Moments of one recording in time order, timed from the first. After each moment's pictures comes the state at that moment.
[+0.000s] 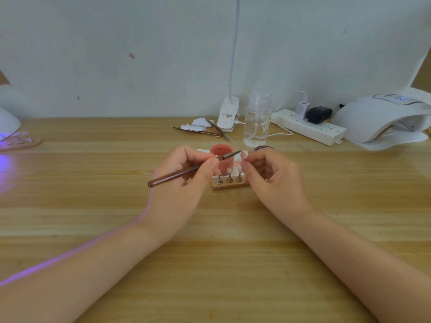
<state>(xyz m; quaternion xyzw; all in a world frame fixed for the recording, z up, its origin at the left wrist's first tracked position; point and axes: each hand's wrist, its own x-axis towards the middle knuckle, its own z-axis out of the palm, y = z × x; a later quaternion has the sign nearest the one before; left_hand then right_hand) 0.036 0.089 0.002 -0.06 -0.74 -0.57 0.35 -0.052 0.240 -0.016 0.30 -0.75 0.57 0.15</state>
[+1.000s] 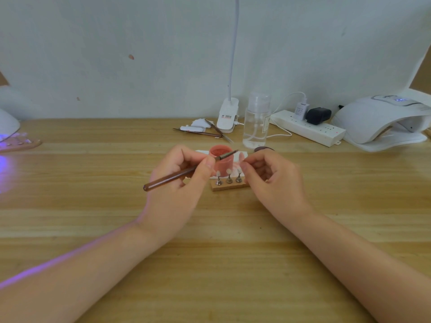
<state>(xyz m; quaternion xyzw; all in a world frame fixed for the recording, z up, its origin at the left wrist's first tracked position) 0.037 0.087 0.003 -0.05 -0.75 -0.54 0.37 -0.053 0.241 -0.016 0.29 -0.76 0.55 0.16</state>
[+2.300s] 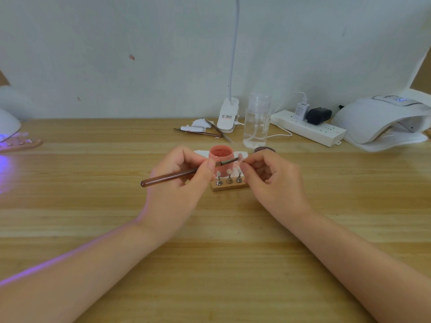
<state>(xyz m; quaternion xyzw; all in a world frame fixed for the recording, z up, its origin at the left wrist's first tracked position) 0.039 0.089 0.007 -0.03 -0.76 -0.55 0.35 -0.051 0.240 -0.015 0.30 -0.77 0.54 0.17</state>
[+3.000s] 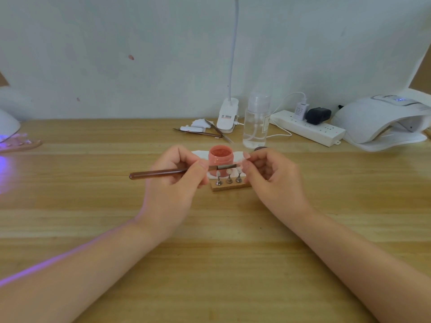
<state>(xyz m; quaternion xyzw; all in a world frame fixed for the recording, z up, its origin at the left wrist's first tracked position) 0.037 0.088 0.008 -0.04 -0.72 -0.61 0.33 -0.053 0.240 -0.015 0.27 -0.75 0.58 0.13</state>
